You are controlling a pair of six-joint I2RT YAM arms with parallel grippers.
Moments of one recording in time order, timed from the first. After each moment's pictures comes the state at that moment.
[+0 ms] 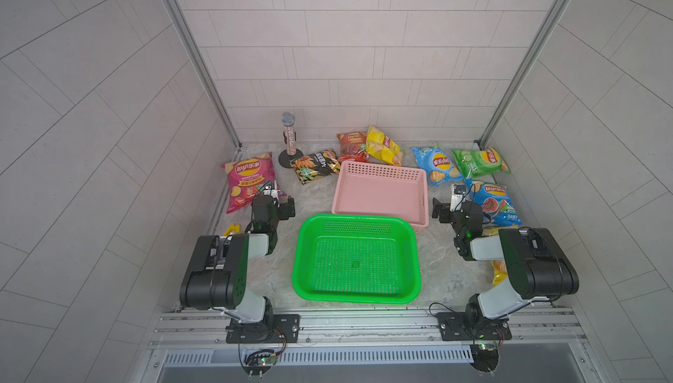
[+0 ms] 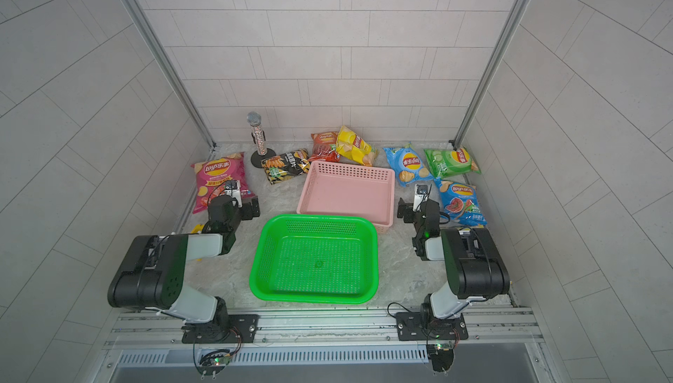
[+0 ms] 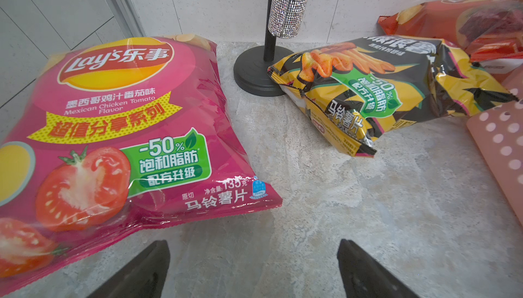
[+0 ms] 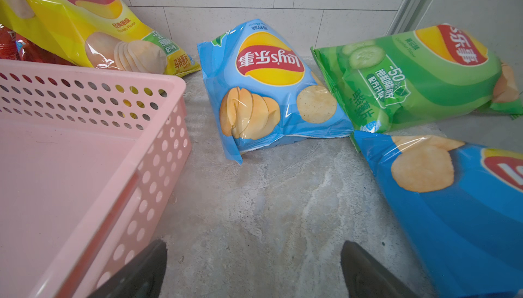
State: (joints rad) left arm 0.01 1.53 0.45 0.63 -0.06 0.00; right arm -0.05 1.57 0.36 0.86 0.03 0.01
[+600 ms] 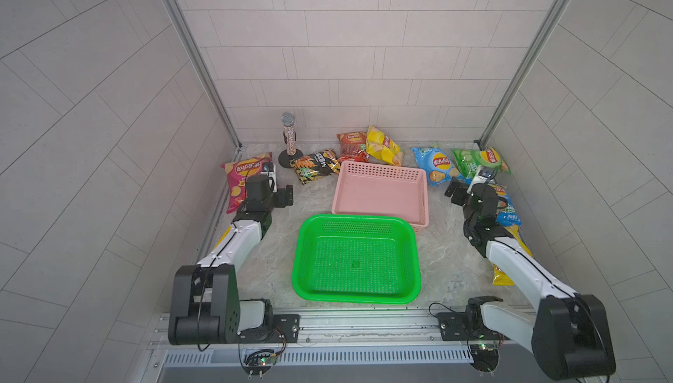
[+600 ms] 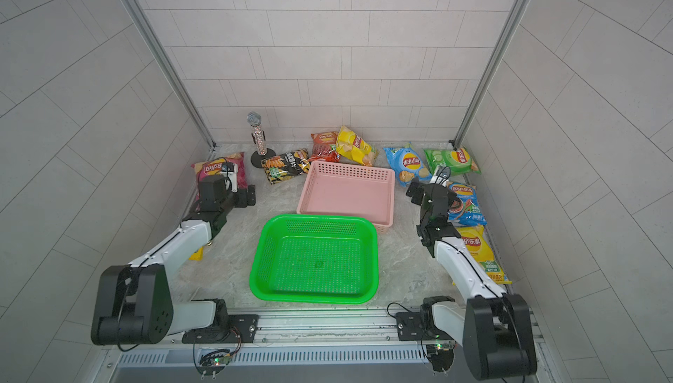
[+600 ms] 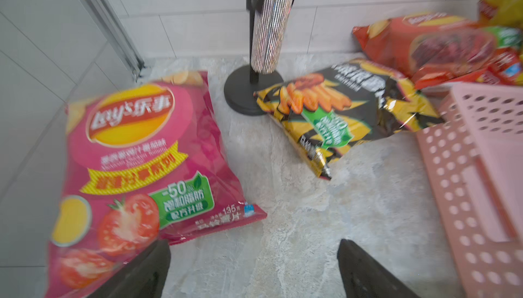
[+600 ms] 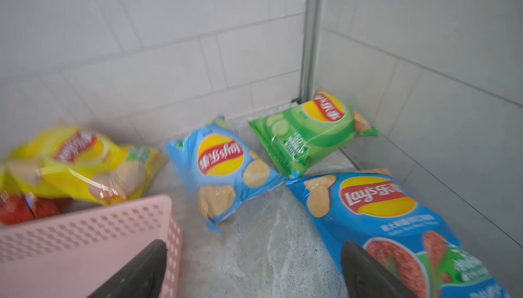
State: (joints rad) left arm 0.01 1.28 0.80 -0.07 0.00 0.06; right arm 0.01 1.02 0.62 0.13 0.37 0.37
